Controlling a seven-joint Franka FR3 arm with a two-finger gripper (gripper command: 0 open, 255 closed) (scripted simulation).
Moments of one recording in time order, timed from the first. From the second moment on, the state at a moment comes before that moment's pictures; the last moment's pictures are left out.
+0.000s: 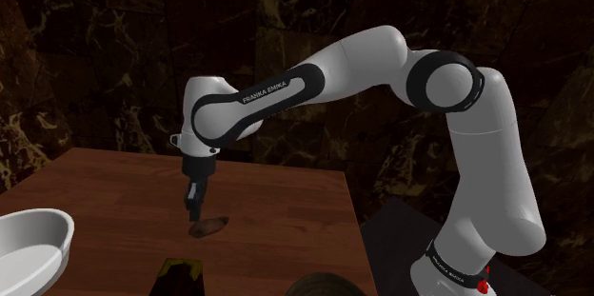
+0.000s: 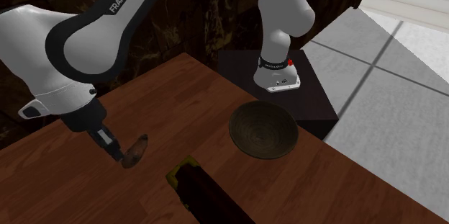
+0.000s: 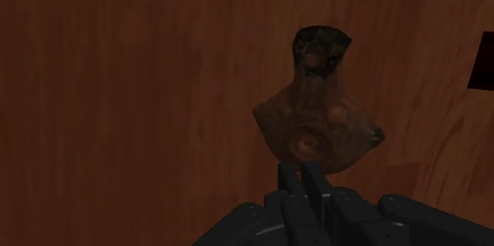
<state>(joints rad) 0.38 0.54 0.32 -1.62 0.19 2.13 -0.35</state>
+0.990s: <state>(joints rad) 0.69 0.26 0.12 -2.08 -0.25 2.59 0.41</state>
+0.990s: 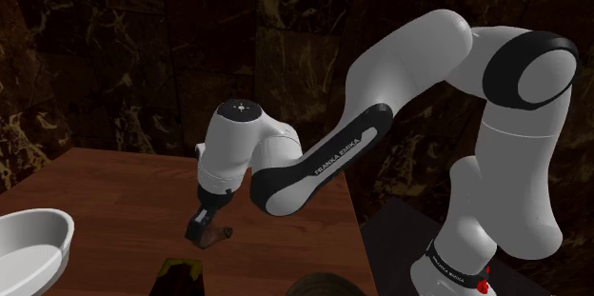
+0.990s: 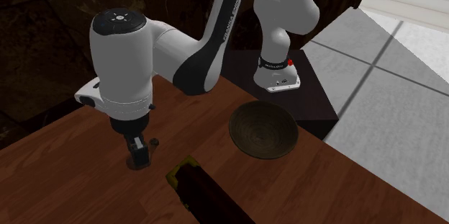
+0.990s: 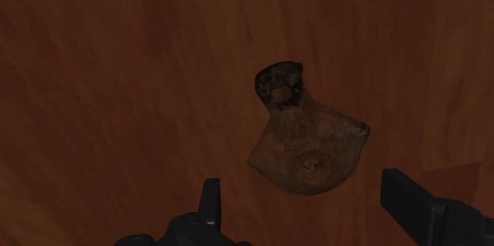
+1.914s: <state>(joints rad) 0.70 0.31 0.10 -2.07 -0.28 2.63 0.44</state>
